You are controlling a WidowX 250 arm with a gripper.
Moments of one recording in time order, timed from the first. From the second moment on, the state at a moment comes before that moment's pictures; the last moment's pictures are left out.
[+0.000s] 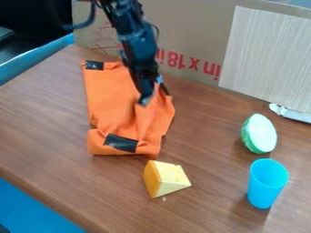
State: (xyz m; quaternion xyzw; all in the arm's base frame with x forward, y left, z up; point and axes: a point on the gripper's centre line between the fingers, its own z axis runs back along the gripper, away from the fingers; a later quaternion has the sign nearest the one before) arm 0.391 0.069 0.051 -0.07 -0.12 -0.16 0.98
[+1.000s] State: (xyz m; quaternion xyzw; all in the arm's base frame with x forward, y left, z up) arm 0.344 0.123 0.154 -0.11 -0.16 -0.09 0.98
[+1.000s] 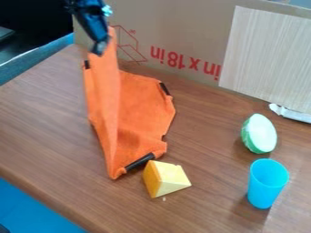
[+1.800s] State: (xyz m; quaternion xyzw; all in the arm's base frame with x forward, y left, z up) arm 0.250 0.237 0.164 -0.05 -0.11 -0.04 0.99
